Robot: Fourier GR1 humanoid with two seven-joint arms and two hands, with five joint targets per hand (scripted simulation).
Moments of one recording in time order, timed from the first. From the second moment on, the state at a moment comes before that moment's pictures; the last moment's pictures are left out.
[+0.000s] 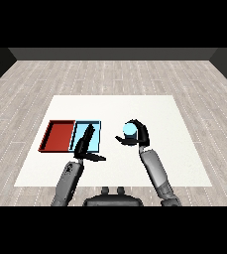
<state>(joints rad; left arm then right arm) -0.13 0.00 -0.19 -1.50 0.06 -0.01 -0.24 -0.36 -0.02 0.19 -1.45 0.11 -0.31 -0.04</state>
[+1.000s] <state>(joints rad) -0.24 0.00 -0.35 -1.31 0.18 0.12 -0.25 -0.38 0.00 0.24 -1.50 0.15 -0.28 0.00</state>
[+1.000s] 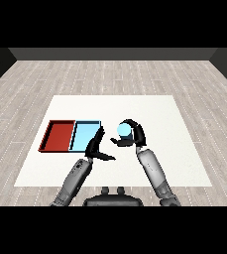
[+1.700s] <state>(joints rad) -0.33 0.00 -0.40 -1.18 0.29 0.18 -0.28 -0.42 0.00 0.33 -1.46 0.11 -0.34 -0.04</state>
